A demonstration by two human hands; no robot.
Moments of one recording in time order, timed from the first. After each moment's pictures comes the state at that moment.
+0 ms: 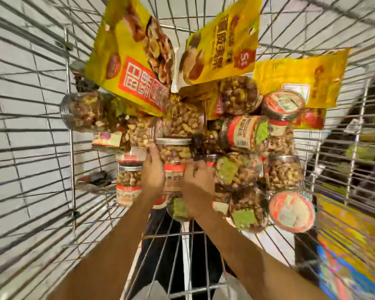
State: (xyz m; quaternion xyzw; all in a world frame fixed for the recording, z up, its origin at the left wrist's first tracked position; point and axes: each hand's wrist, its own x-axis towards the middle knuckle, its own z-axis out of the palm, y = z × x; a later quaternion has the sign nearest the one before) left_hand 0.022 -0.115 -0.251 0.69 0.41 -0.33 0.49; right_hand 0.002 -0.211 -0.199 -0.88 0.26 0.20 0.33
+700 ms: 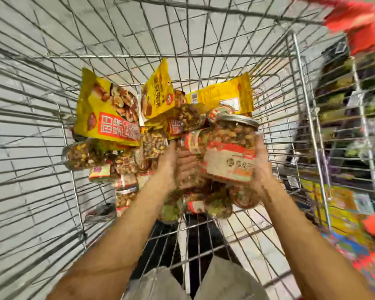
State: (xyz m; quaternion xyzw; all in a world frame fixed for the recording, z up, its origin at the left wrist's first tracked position) left_hand 0.084 -0.222 -0.107 0.47 0.41 -0.47 0.63; right_hand 0.021 -0.390 -0.091 -0.35 0.49 0.10 0.79
